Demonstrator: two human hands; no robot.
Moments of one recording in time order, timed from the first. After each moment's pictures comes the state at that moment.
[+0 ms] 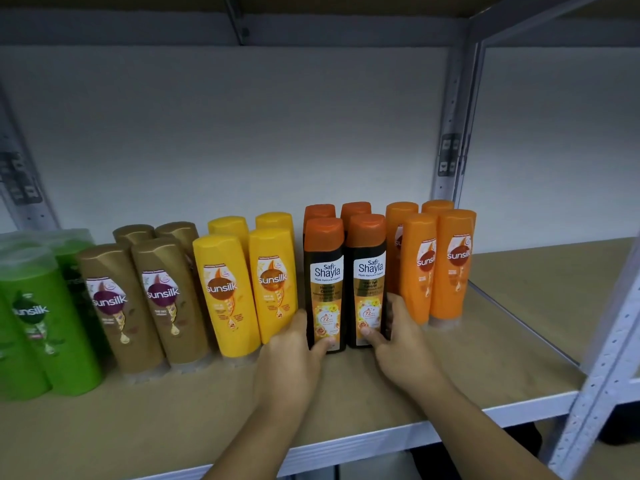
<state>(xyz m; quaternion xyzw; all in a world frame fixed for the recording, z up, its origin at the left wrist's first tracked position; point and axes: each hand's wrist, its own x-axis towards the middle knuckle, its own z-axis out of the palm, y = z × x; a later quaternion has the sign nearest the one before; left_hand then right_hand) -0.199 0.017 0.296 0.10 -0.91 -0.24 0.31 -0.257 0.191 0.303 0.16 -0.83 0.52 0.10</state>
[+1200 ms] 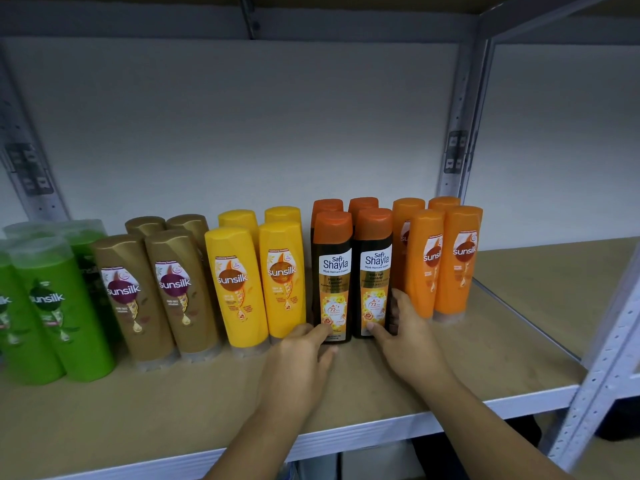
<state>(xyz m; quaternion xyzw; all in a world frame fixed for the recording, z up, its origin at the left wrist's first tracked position) -0.179 0.011 0.294 0.01 -0.94 -0.23 0.27 -0.252 0.191 0.304 0.15 -0.85 0.49 0.12</state>
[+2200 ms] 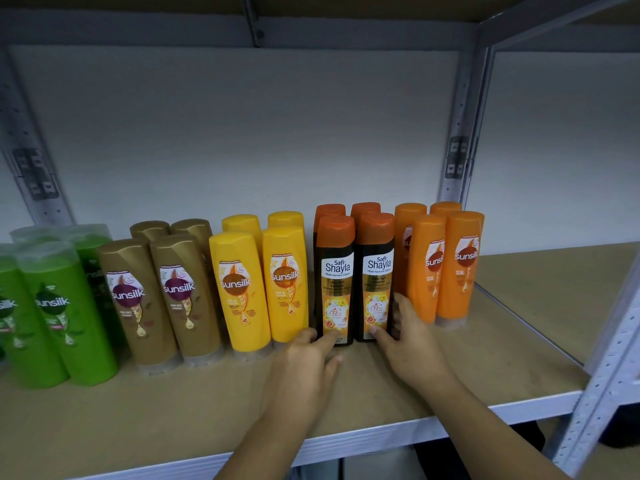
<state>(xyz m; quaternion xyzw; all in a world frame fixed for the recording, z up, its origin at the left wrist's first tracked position) -0.180 0.012 0.291 0.00 -0.95 -0.18 0.25 -0.257 0.193 0.301 0.15 -0.86 0.48 0.11</state>
